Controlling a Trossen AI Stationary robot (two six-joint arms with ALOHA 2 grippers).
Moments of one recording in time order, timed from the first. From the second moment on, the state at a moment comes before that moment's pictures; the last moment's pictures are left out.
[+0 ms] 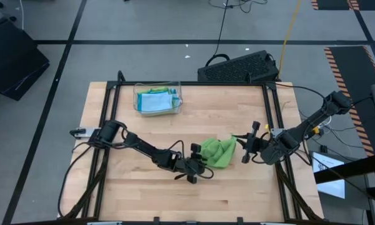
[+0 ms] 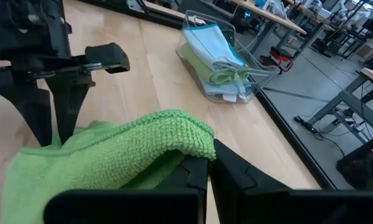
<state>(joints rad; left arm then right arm) -0.32 2.14 1.25 0.21 -0.42 0.26 0.62 0.87 0.44 -0.23 0.96 0.17</state>
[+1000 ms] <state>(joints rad) -0.35 2.04 1.27 0.11 -0.61 0.21 0.62 0.87 0.44 -0.24 0.89 0.22</state>
